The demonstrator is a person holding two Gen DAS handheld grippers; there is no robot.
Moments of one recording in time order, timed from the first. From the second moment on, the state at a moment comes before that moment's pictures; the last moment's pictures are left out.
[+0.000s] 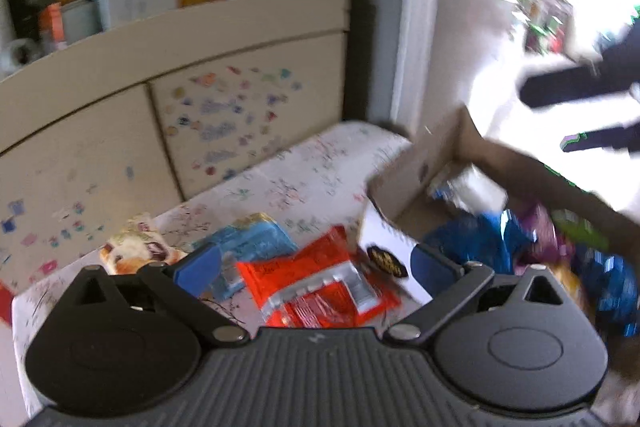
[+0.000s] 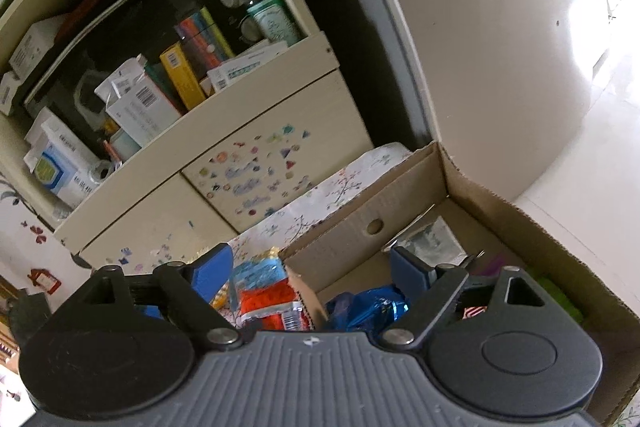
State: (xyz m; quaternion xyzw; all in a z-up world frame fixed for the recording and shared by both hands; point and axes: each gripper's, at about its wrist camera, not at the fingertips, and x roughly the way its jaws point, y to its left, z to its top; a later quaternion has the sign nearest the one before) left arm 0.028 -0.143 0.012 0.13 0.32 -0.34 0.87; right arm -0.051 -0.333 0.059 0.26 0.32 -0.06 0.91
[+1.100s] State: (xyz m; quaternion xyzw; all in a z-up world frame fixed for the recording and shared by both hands) left arm 0.057 -0.167 -0.049 0.21 0.34 -0.41 0.82; right arm -0.037 -0.315 0.051 0.25 0.35 -0.03 0.90
